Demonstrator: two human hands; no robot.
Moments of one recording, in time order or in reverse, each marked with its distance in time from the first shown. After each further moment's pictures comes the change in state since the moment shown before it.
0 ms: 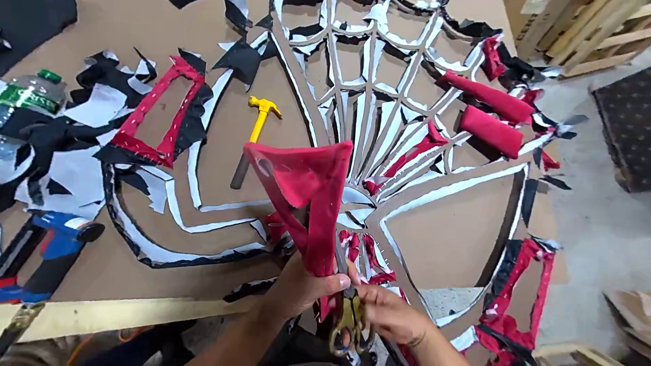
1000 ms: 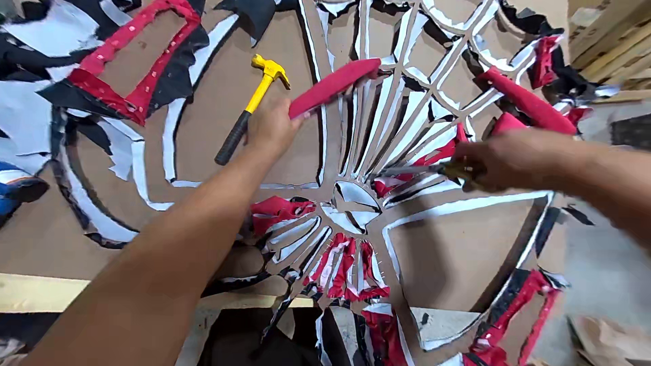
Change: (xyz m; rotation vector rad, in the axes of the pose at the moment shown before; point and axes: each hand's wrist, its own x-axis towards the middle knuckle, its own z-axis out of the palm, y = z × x) left_hand 0.187 0.042 -0.174 1.539 0.660 -0.248; right_hand 0.061 -0.323 -0.087 -2.316 0.186 0.772
